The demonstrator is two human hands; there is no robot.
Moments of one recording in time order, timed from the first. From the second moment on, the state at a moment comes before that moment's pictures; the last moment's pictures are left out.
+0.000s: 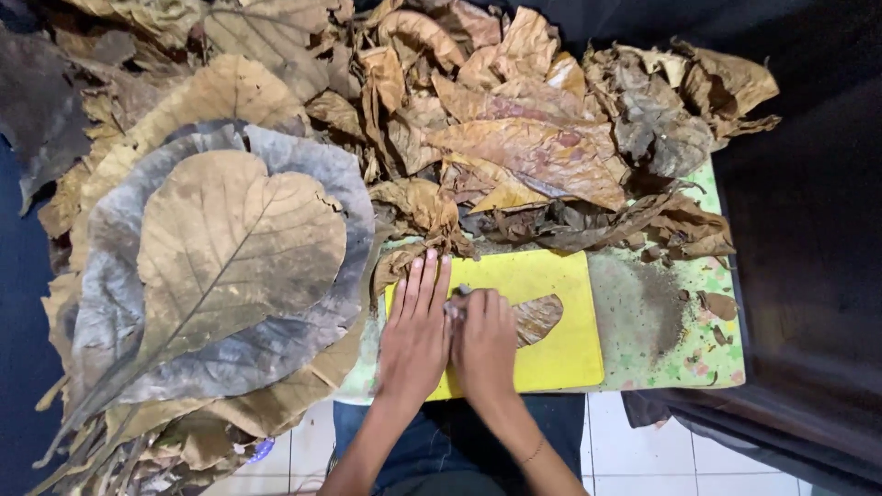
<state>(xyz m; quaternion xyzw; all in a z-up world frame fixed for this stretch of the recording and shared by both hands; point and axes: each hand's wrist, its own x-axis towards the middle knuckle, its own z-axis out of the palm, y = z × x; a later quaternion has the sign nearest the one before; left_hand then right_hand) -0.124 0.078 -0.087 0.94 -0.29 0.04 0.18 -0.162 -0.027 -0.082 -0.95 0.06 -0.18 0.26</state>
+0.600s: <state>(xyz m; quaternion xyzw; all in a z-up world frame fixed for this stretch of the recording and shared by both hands) -0.125 0.079 -0.086 0.94 -0.27 0.01 0.20 -0.163 -0.038 -0.052 -0.93 0.03 -0.21 0.31</state>
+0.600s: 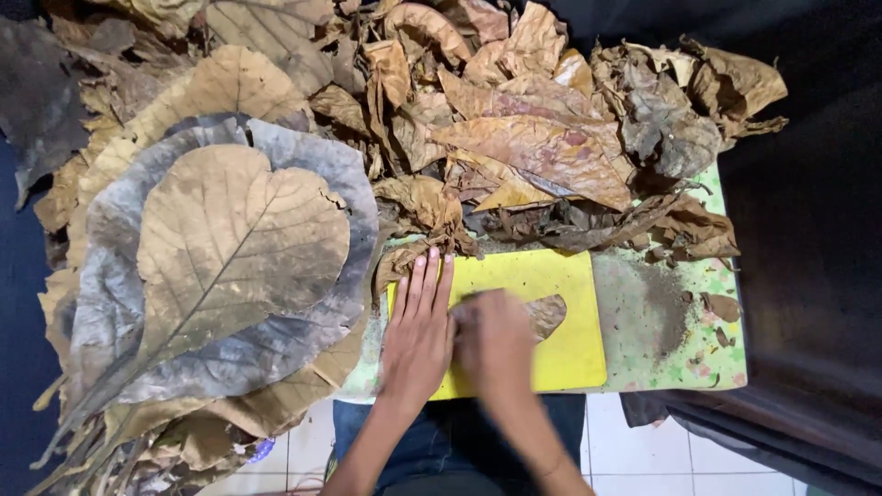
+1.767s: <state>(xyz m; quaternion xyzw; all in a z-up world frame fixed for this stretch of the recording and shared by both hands) -0.125 0.075 -0.087 0.94 -0.27 0.03 0.19 -0.195 -0.169 -0.097 -0.95 0.23 -0.18 0.11</state>
